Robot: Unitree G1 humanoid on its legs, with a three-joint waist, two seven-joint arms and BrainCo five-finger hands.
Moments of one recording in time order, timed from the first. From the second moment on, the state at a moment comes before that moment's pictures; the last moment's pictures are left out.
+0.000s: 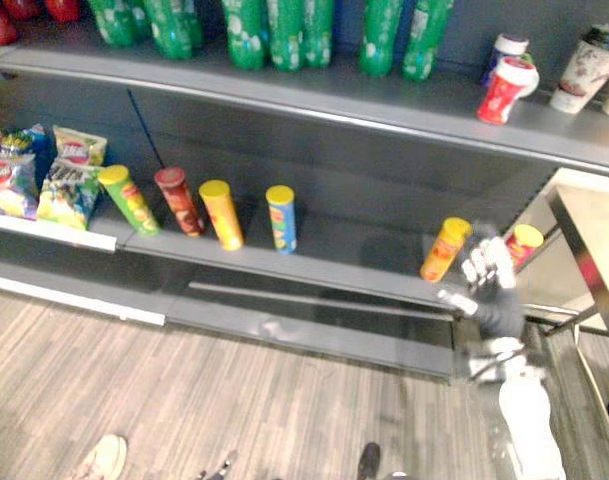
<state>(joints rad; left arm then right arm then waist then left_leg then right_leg) 0.14 0.08 0.40 1.11 -0.06 -0.12 0.13 0.25 -0.12 0.09 -0.31 0.25 -0.26 0.04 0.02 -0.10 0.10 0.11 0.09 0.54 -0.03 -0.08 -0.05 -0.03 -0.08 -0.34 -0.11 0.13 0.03</state>
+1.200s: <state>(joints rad) 0.04 0.07 0.30 1.15 -0.15 -0.16 0.11 0.19 -0.01 -0.61 1.06 0.28 -0.15 -0.07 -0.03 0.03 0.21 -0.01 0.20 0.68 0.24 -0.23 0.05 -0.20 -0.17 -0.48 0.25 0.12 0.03</state>
